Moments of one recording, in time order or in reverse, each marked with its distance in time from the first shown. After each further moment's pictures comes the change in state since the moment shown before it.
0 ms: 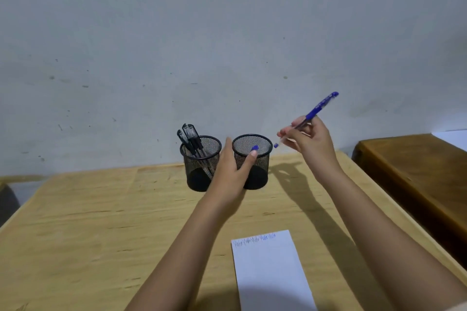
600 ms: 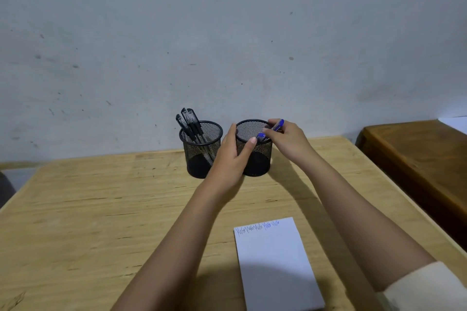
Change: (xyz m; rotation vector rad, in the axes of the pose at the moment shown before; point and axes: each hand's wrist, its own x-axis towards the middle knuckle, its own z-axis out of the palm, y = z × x) left_hand 0.013 -0.018 0.002 -0.014 -0.013 0.066; right_hand 0.018 0.042 0.030 -0.575 -0.145 0.141
